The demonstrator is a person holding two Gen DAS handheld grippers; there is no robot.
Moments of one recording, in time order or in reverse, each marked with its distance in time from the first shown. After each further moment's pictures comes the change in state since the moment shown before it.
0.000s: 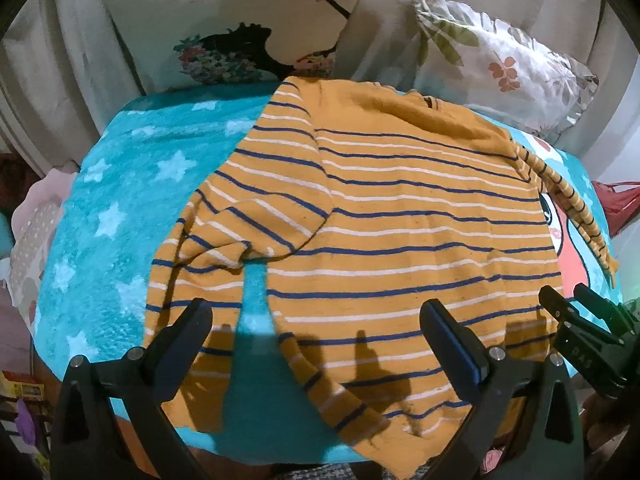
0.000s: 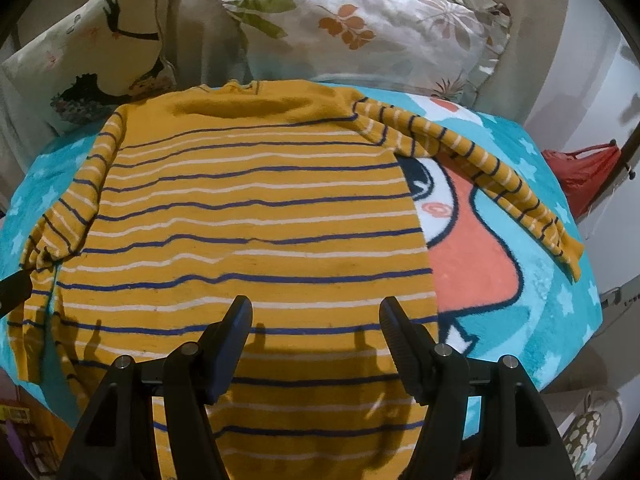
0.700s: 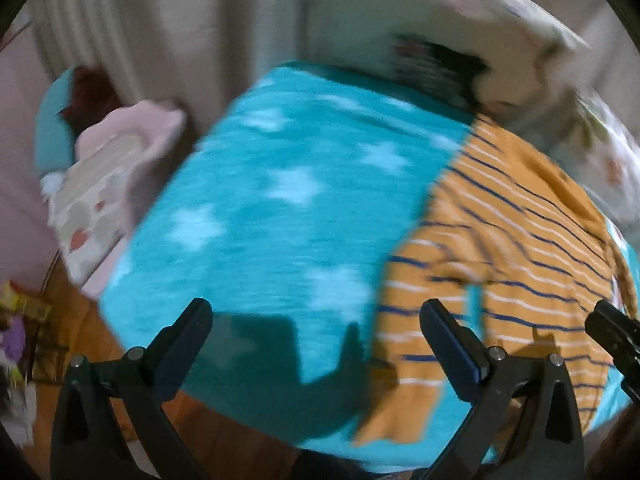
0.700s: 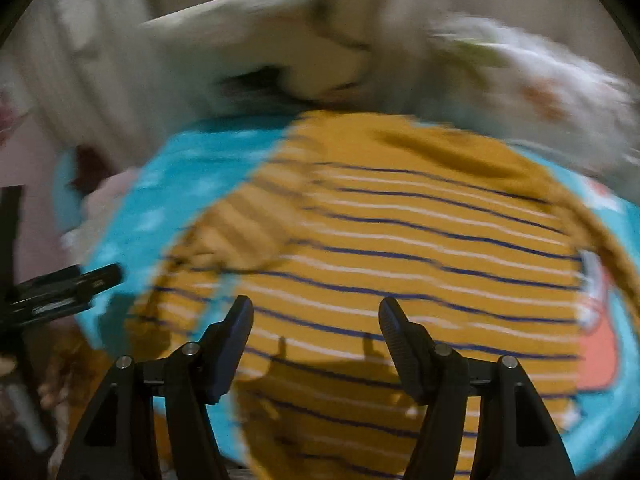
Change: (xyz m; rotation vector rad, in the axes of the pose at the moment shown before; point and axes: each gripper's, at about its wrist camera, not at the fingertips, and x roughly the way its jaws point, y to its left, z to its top) left arm -0.013 0.198 -0.029 -0.320 -0.021 0.182; right arm -0.027 0.154 0.030 -0.263 -0.021 0.533
